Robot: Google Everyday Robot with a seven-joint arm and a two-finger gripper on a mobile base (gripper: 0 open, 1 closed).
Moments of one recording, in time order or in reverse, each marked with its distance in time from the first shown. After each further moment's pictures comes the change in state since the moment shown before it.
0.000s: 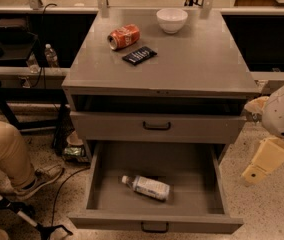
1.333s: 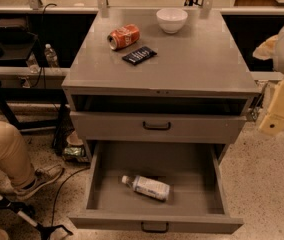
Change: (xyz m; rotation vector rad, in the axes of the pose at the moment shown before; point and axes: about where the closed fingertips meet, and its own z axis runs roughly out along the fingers) arm -0.046 -0.044 -0.086 0.114 0.122 -0.148
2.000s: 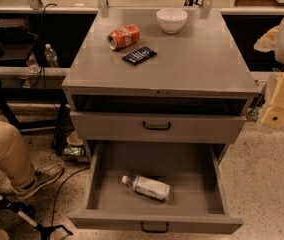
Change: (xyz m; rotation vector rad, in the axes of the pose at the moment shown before) arm -0.005 -0.005 -0.012 0.012 0.016 -0.016
